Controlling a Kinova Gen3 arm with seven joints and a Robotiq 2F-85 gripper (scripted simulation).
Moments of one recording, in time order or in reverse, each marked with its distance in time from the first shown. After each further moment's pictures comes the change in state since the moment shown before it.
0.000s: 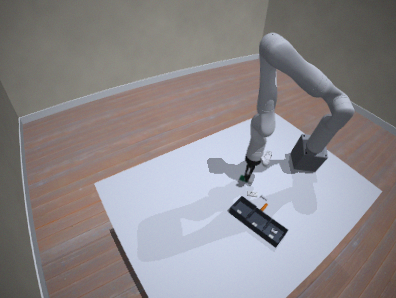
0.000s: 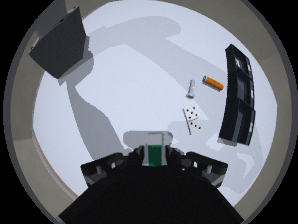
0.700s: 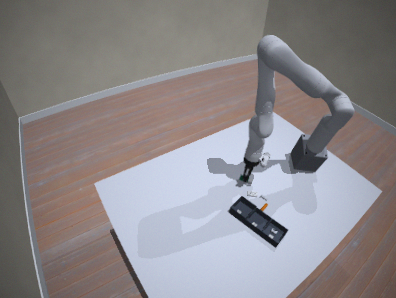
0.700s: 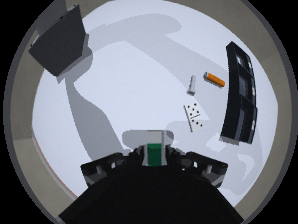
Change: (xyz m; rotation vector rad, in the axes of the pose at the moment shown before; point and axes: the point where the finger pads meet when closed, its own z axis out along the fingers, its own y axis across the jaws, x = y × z) arm -0.006 0.001 0.008 0.000 0.001 -0.002
